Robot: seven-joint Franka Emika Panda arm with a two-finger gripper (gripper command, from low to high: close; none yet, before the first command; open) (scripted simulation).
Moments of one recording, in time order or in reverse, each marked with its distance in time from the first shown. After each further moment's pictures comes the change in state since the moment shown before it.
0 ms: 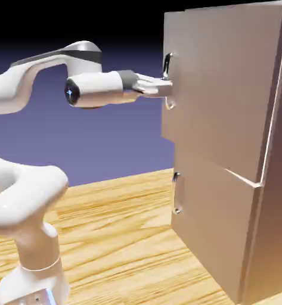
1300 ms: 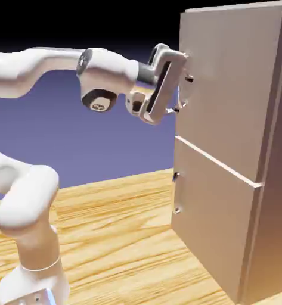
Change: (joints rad) arm 0.200 0.333 -0.129 0.077 -0.830 0.392 -0.686
